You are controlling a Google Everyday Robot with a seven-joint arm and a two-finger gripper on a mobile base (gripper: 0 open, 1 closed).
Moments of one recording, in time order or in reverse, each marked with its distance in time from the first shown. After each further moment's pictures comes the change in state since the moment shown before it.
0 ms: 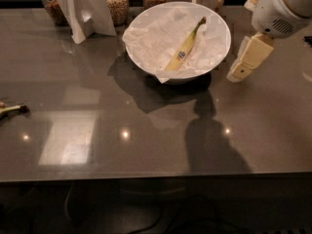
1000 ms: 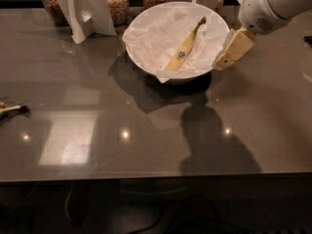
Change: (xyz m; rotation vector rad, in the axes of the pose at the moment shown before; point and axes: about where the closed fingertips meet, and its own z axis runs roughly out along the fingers) arm -0.028 -0.033 0.029 0.080 -0.152 -0.018
